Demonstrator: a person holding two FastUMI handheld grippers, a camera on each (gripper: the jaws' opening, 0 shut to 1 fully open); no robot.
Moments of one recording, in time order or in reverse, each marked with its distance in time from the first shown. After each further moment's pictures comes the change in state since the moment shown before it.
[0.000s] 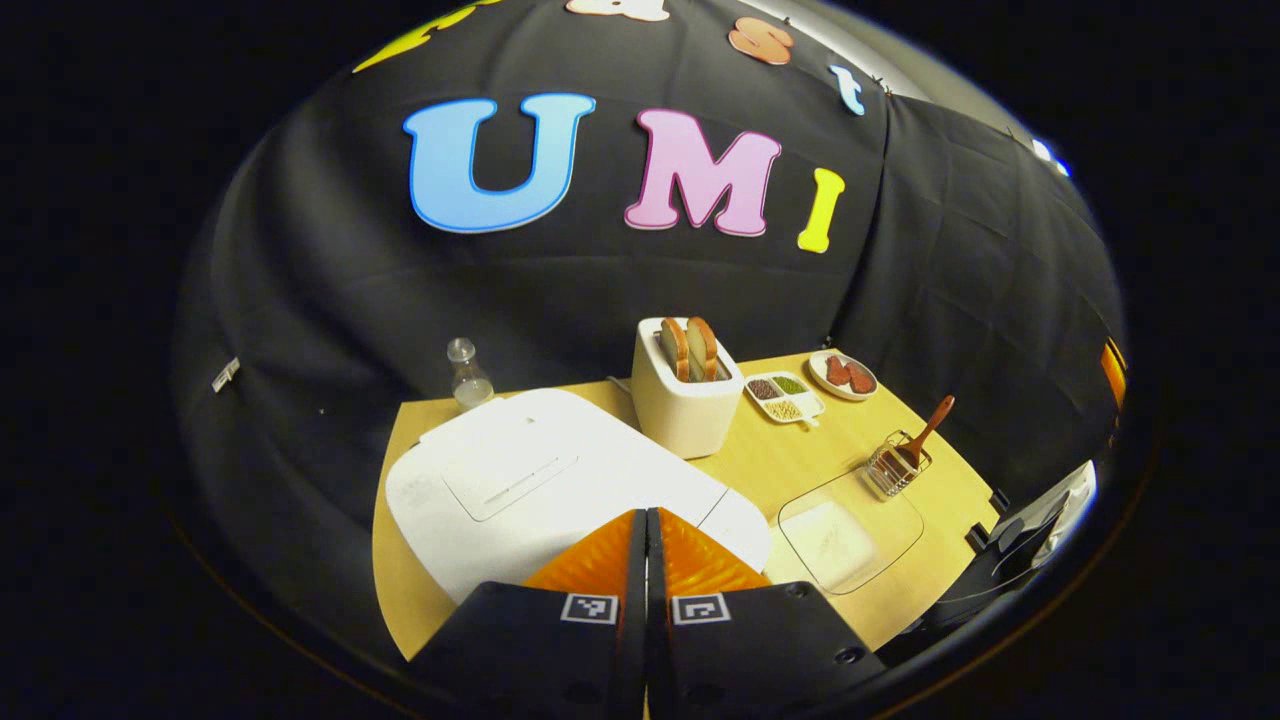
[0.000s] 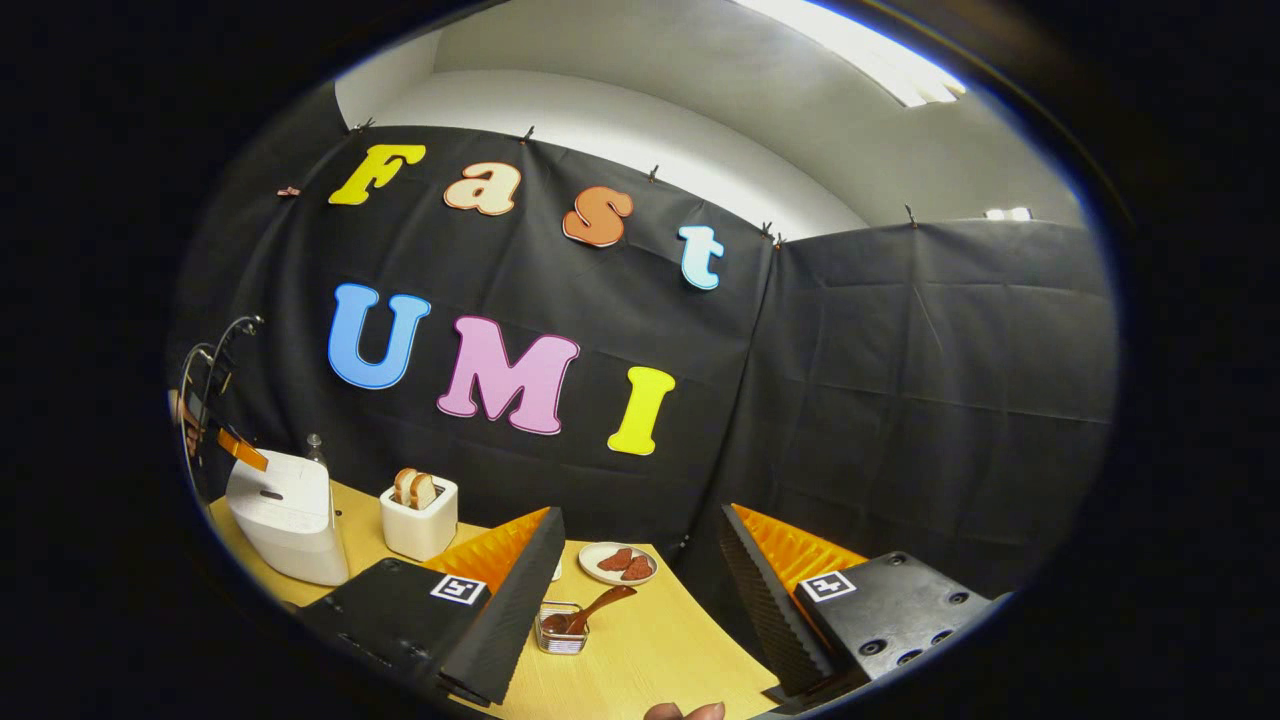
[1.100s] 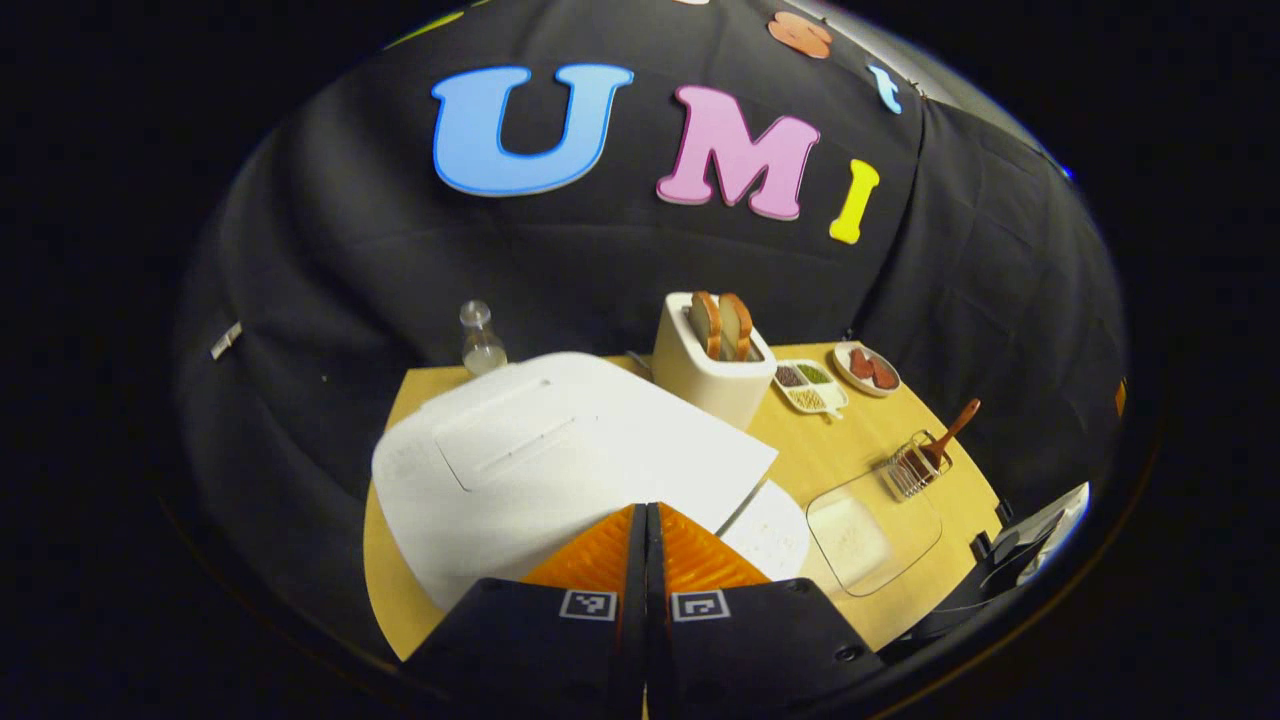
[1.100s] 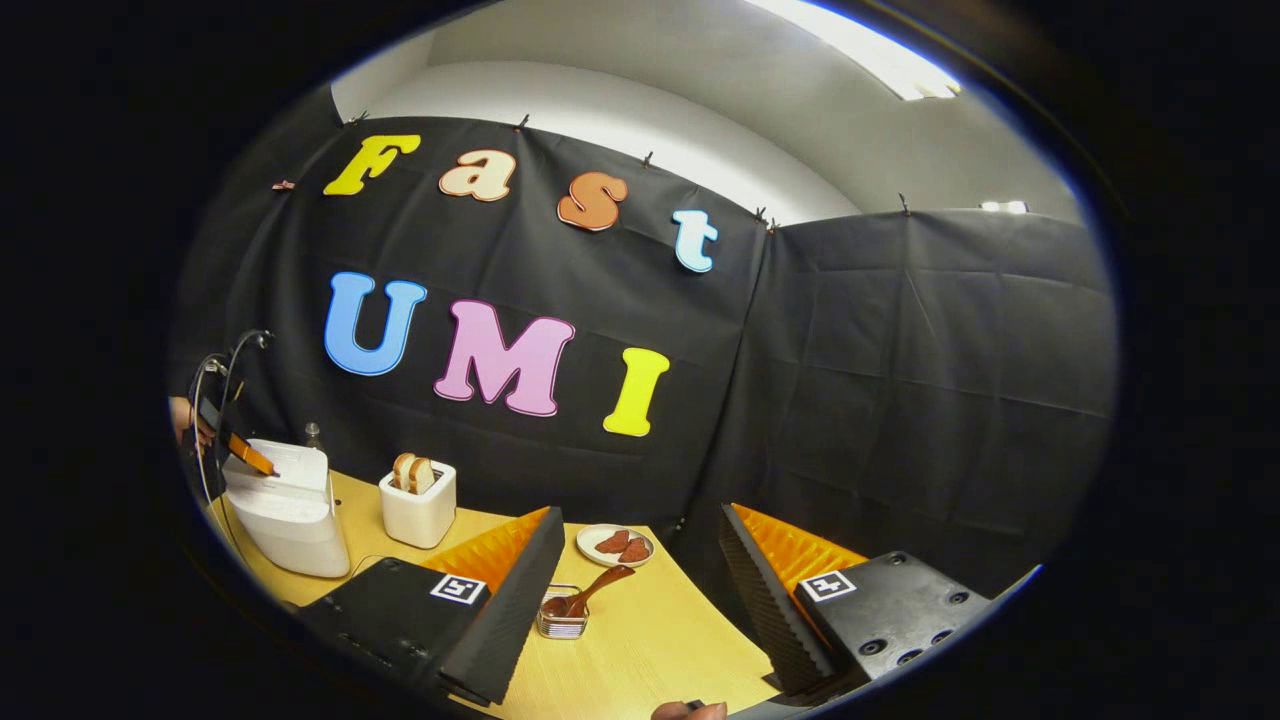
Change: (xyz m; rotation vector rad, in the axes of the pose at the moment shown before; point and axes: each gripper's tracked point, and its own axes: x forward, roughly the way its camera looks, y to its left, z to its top) left arm 0.004 0.022 0.021 -0.013 -0.084 0.086; right arm -0.016 -0.003 -0.012 0.013 0.038 -0.018
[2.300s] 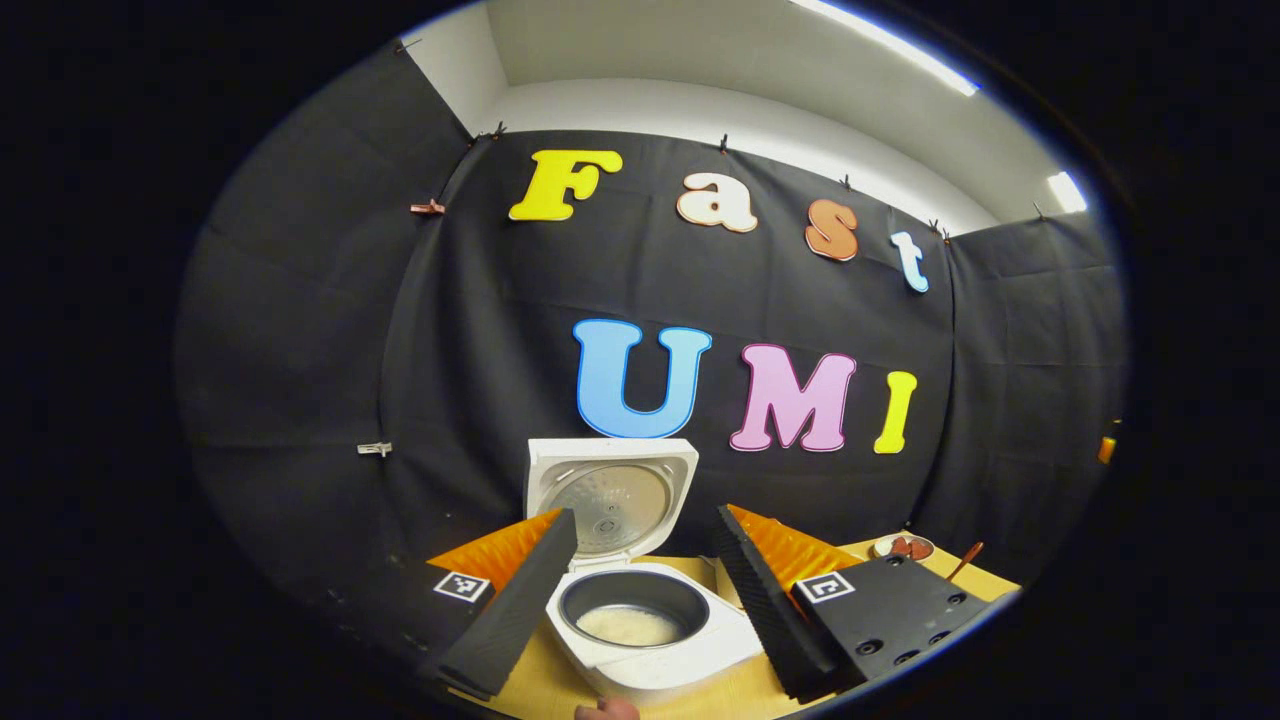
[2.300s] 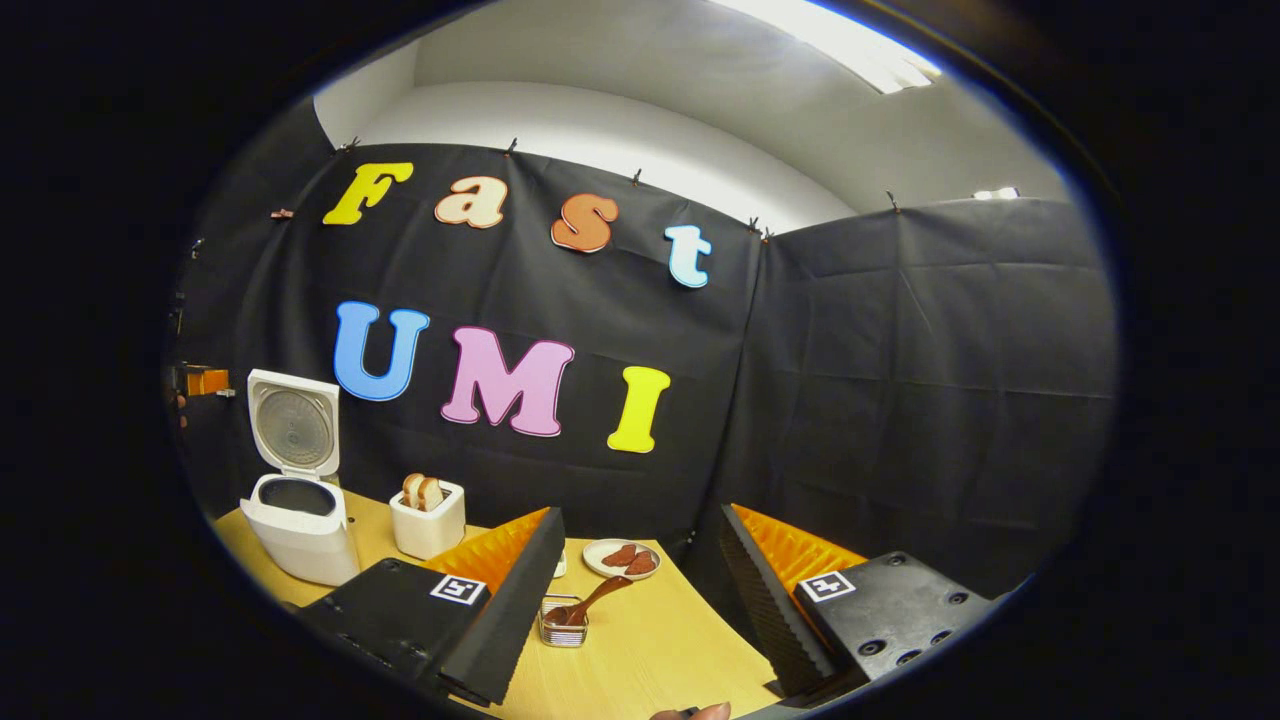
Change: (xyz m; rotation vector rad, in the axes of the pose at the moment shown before) left arm -0.216 0.005 0.050 -0.094 -0.638 0.298; right arm 0.000 -0.025 0.001 0.038 -0.038 0.061
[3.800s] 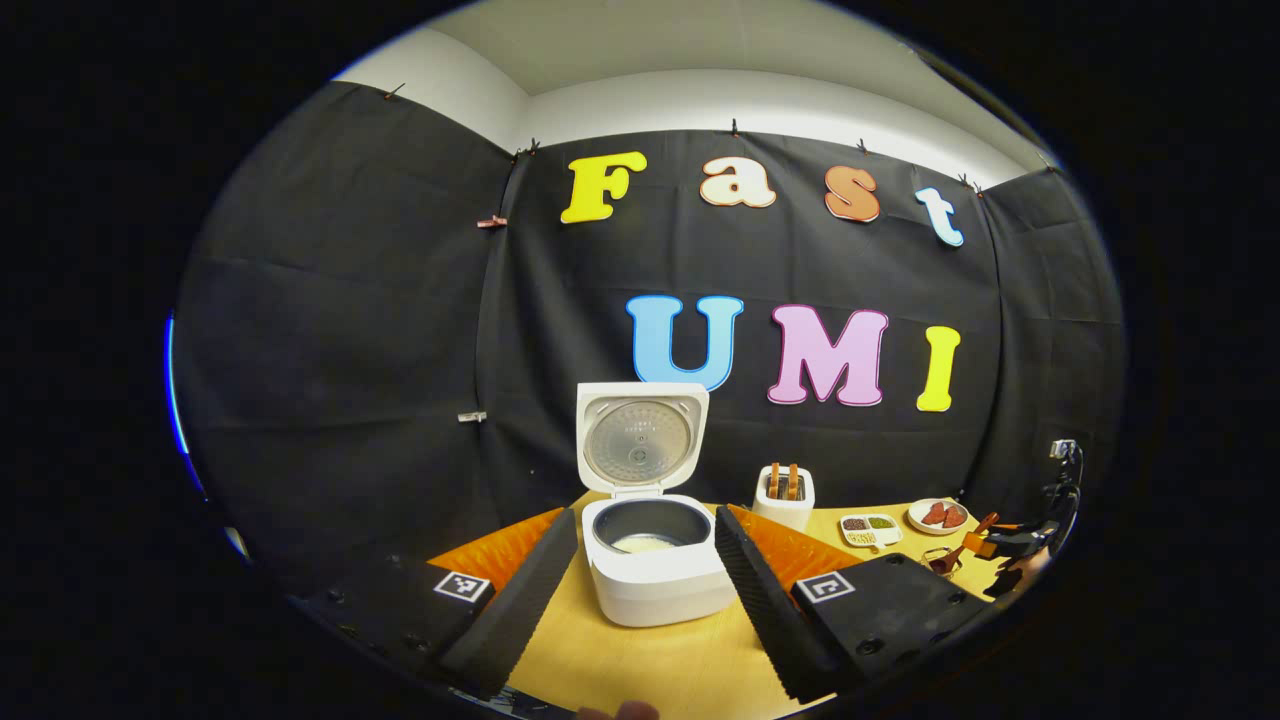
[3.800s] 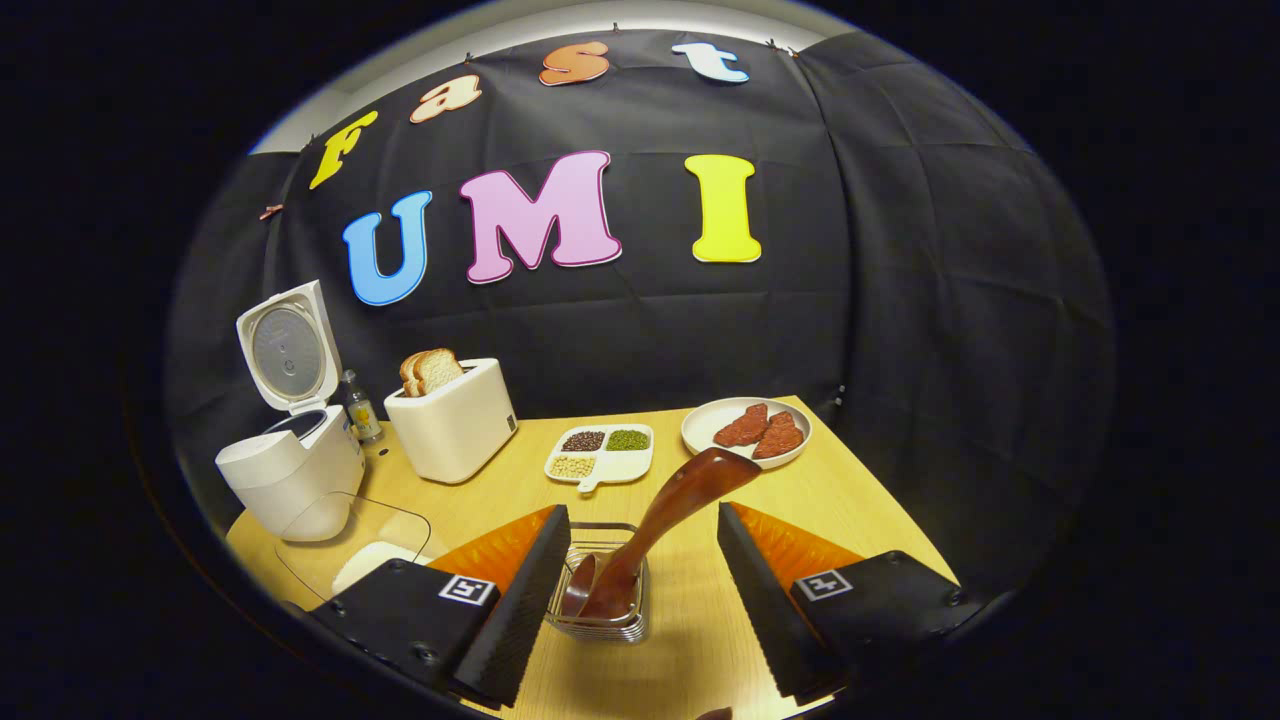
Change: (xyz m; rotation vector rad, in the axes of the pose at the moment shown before) left arm -0.135 -0.090 -0.041 0.042 0.110 0.261; right arm 0.211 0.075 -0.312 0.257 0.354 0.337
